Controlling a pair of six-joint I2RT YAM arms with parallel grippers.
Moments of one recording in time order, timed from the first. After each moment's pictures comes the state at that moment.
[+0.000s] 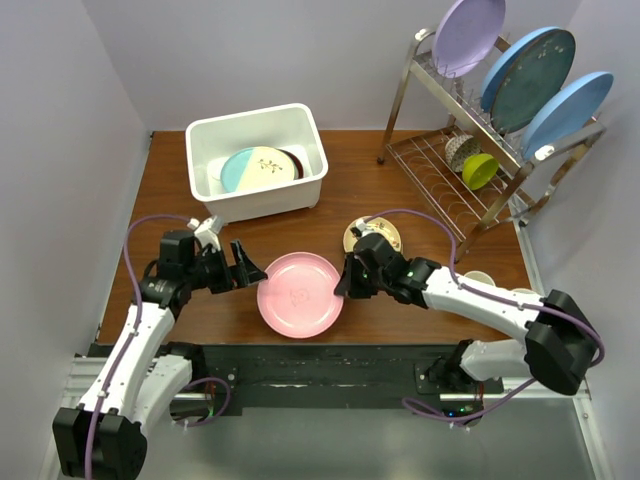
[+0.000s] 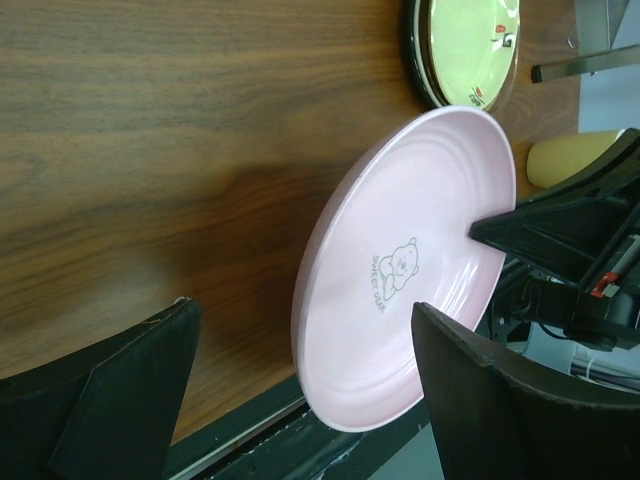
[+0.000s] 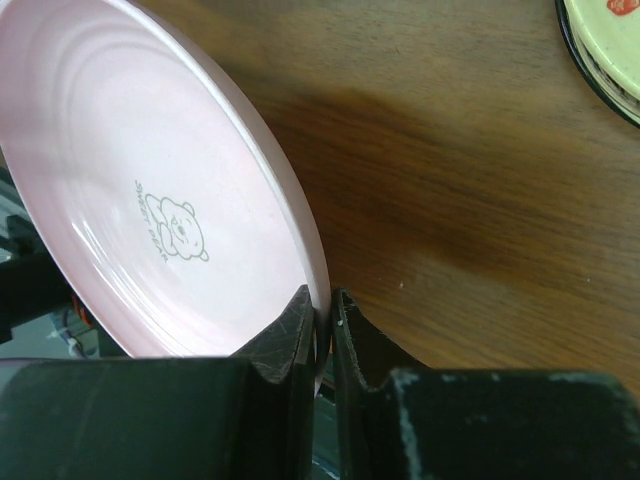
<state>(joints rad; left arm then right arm) -0.11 0.79 0.57 -0.54 0.55 -0.48 0.88 1.28 0.77 -0.31 -0.02 0.81</state>
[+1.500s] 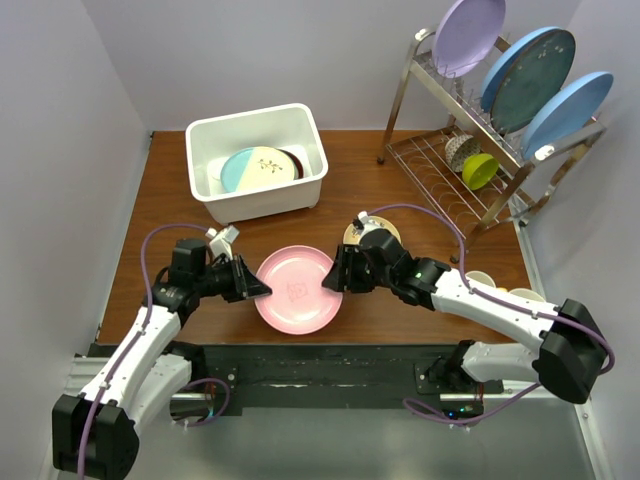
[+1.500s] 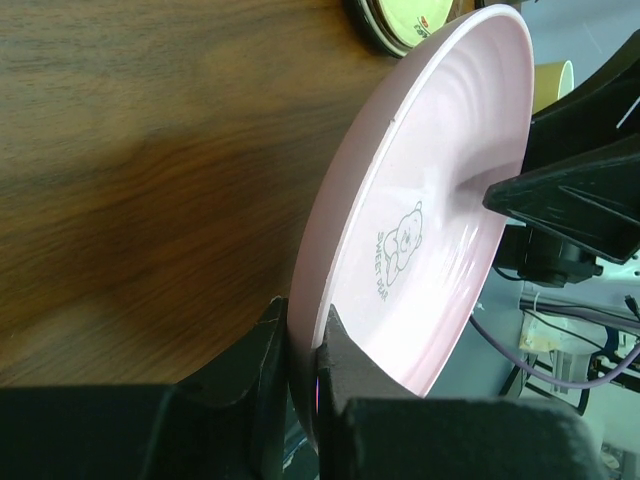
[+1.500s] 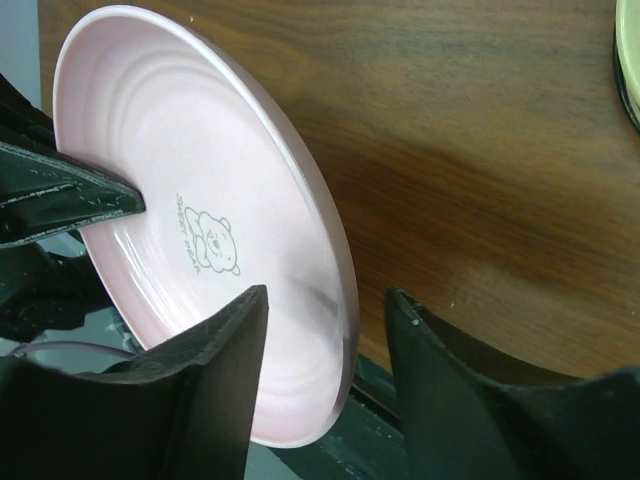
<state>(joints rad) -0.20 0.80 0.45 -0.38 0.69 -0.57 0.88 1.21 0.78 -0.25 -0.04 0.81</state>
